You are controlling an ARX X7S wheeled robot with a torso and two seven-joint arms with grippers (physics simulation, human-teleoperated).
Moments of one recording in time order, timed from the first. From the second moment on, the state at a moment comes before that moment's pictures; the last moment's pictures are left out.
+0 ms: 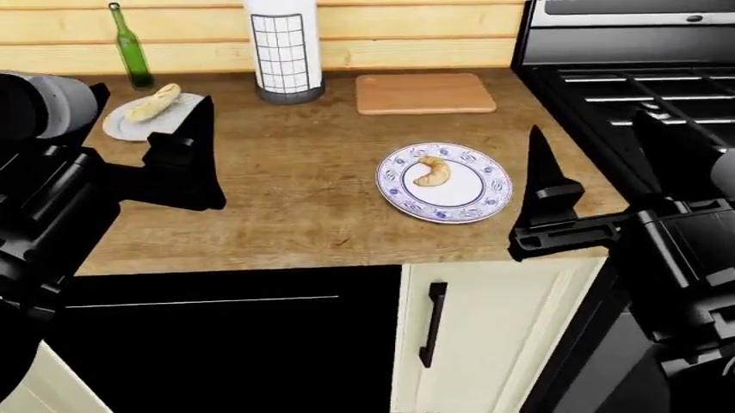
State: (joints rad) left arm -0.86 -0.49 -0.33 0.75 -1.40 -1.40 -0.62; right arm 0.62 0.47 0.31 -0.98 1.10 1.26 0.47
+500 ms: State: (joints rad) left arm -0.92 -0.54 -0.30 0.72 -1.50 -1.39 -0.71; right arm 0.80 0.53 0.27 -0.90 1.36 1.38 0.64
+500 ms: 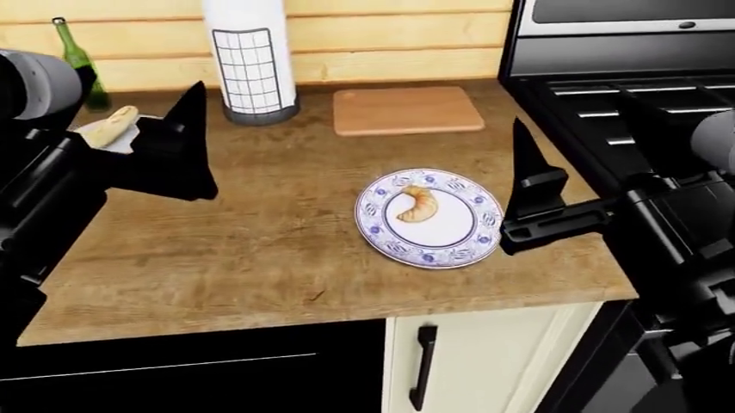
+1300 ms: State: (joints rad) left arm -1.10 -0.72 -0.21 0.59 -1.83 -1.34 -0.96; right arm 1.16 0.65 0.09 -0.68 1.86 1.31 1.00
